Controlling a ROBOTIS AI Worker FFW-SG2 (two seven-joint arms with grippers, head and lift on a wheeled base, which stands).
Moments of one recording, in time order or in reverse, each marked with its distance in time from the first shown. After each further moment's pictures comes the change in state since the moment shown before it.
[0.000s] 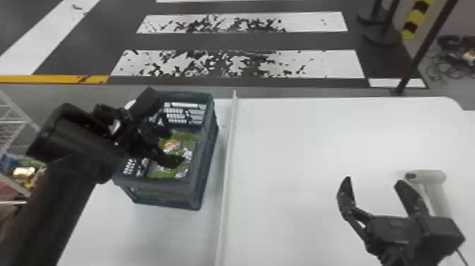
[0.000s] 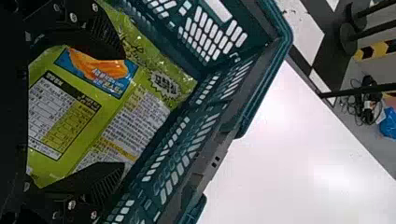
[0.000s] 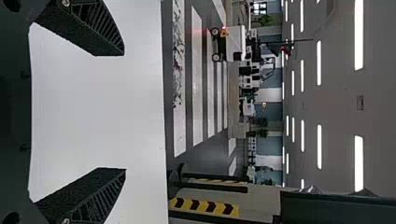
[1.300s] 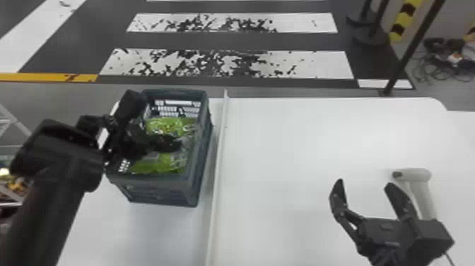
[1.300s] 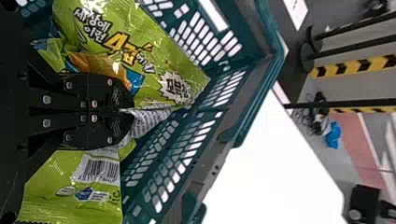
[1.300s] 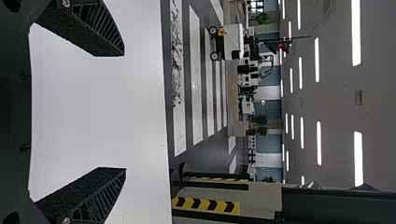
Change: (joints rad) left arm 0.020 -0.081 0.156 0.094 0.131 -0.152 0.052; right arm 0.008 0.000 -0.012 0.025 -0.022 -0.035 0.010
